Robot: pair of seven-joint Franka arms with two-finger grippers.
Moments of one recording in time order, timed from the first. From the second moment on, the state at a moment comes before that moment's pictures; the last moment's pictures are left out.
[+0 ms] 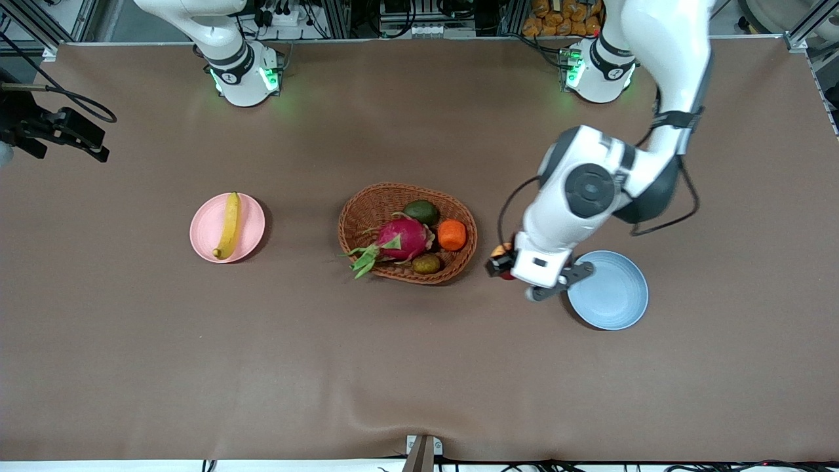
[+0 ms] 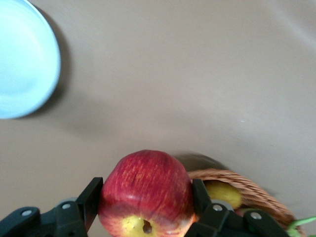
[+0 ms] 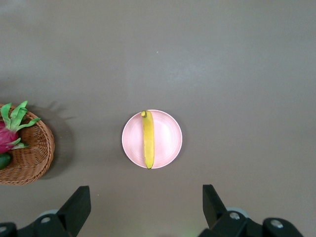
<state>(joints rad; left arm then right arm) -0.38 0.50 -0.09 -1.48 -0.06 2.00 -0.85 0.00 -0.04 0.04 -1.50 -0.03 1.46 0.09</state>
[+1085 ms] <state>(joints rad) -0.02 0.53 -0.08 -1.59 -0.06 1.87 -0.38 0.00 -0.04 0.04 -1.50 -0.03 1.46 0.09</state>
